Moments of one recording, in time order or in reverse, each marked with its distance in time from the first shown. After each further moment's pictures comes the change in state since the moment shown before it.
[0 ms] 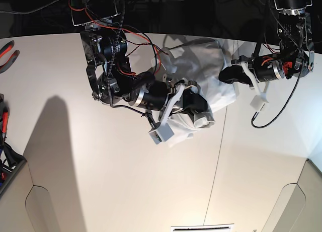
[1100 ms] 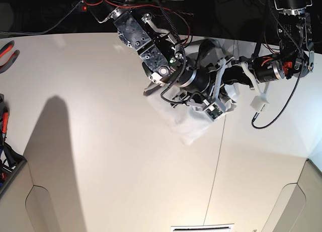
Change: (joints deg) left arm 0.0 0.0 0.0 0.0 0.0 0.0 -0.7; right arm 0.2 0.3 -28.7 0.0 -32.0 -22.1 15.6
